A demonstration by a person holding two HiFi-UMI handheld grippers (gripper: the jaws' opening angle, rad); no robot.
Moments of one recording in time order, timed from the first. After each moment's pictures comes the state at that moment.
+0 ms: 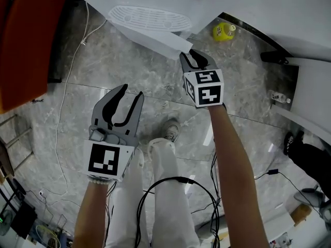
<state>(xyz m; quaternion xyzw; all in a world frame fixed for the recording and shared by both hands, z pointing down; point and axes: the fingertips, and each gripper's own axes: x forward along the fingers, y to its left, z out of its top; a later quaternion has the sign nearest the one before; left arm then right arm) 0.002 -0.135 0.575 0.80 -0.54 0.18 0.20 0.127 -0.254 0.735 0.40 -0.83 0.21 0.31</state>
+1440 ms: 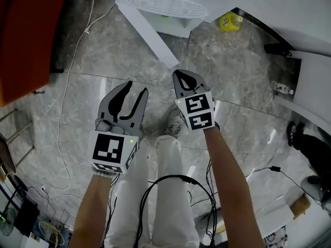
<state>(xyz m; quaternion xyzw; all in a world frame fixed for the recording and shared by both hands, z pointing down) -0.031 -0.090 0.606 0.79 -0.52 0.19 0.27 0.069 -0.130 0.729 0.34 -0.85 0.22 0.33</state>
